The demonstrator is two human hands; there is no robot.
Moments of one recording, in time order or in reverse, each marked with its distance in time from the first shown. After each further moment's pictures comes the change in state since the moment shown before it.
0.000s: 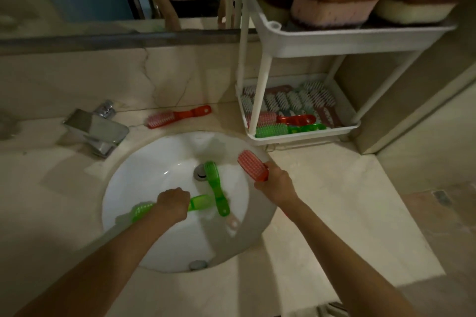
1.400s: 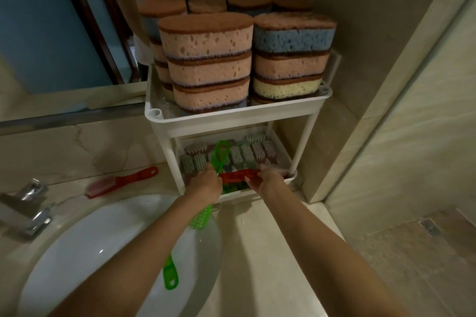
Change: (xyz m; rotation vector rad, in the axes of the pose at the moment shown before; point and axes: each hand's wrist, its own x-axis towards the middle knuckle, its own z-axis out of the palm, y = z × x) left_hand 0.035 0.163 -0.207 -0.651 0.328 -0.019; right_hand 0.126 0.042 -0.140 1.562 0.137 0.621
